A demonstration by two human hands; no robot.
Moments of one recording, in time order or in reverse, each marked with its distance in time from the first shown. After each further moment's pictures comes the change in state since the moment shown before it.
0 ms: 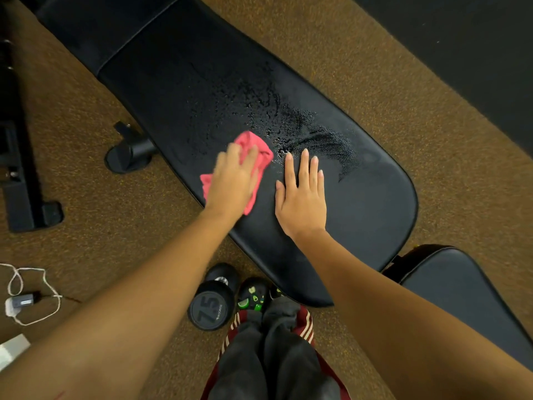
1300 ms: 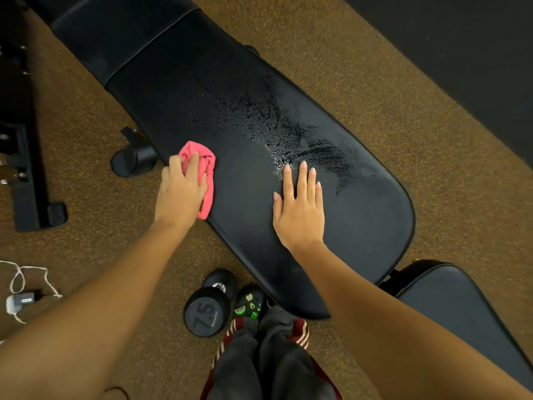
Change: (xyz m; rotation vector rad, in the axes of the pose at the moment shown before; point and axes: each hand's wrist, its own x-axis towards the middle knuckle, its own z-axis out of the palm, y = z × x) left_hand -0.015 -0.058 -0.019 0.104 -0.020 -0.277; right_hand 0.001 0.005 -0.004 -0.040 -0.029 -0.040
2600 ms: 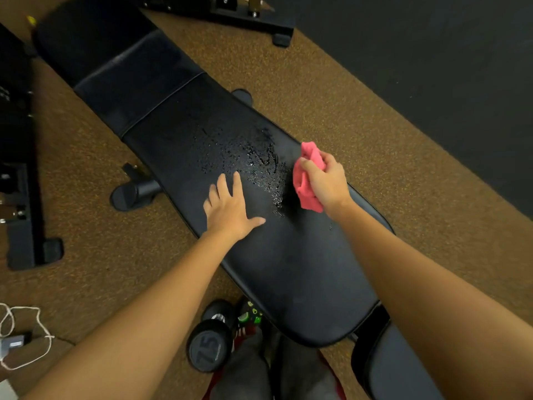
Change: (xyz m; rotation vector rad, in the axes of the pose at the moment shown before) left_hand 0.031 0.076 -0.048 -0.060 -0.396 -0.062; right_hand 0.102 0.009 -0.115 0.999 -0.077 0.451
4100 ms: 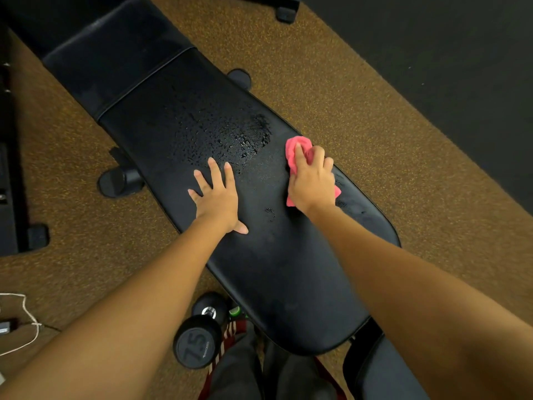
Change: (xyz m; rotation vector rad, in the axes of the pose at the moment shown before) left_hand 0.036 0.001 0.011 0.152 -0.247 -0.018; right_hand 0.033 0.041 0.024 -0.977 0.050 -0.344
